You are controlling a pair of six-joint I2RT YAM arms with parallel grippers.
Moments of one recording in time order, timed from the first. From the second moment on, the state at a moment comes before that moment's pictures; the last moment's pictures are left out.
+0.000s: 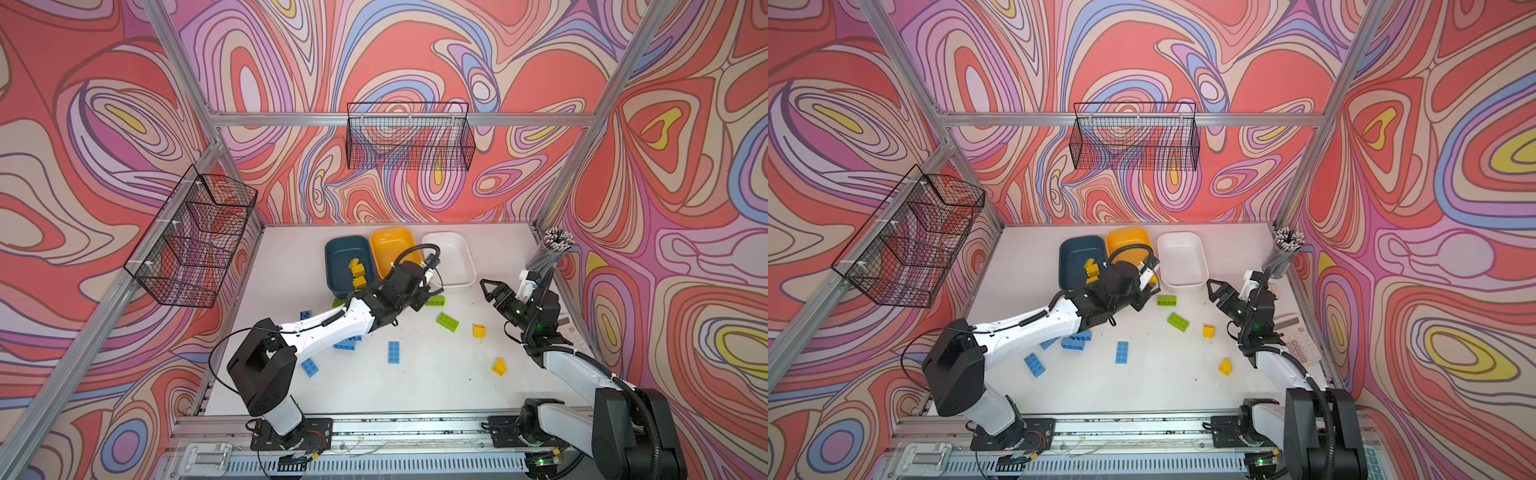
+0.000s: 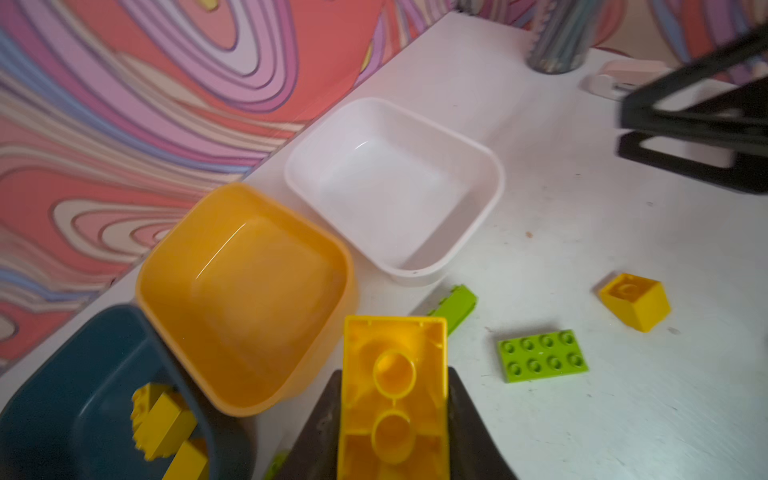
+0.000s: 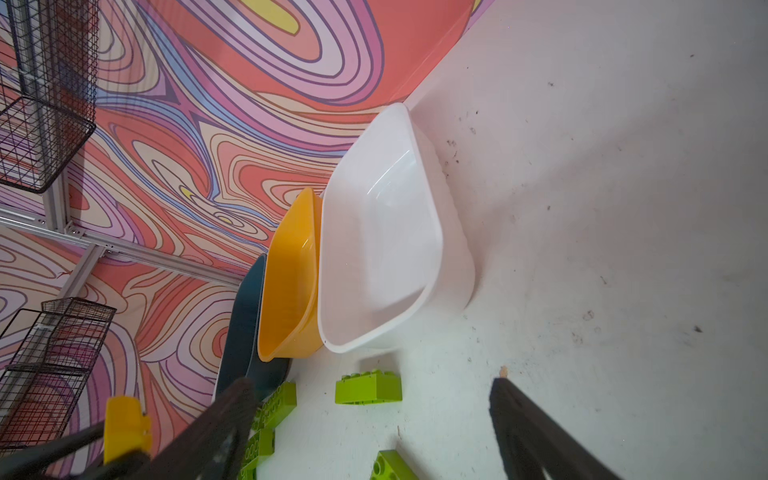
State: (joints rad) left arm -0.81 1.63 1.20 -0.14 -0.23 0.05; right arm -0.04 1.15 0.38 0.43 -0.40 0.80
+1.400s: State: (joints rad) left arm -0.35 1.61 1.42 -0.52 -0.17 -0.41; right arm -0.04 1.09 0.40 0.31 -0.37 0.72
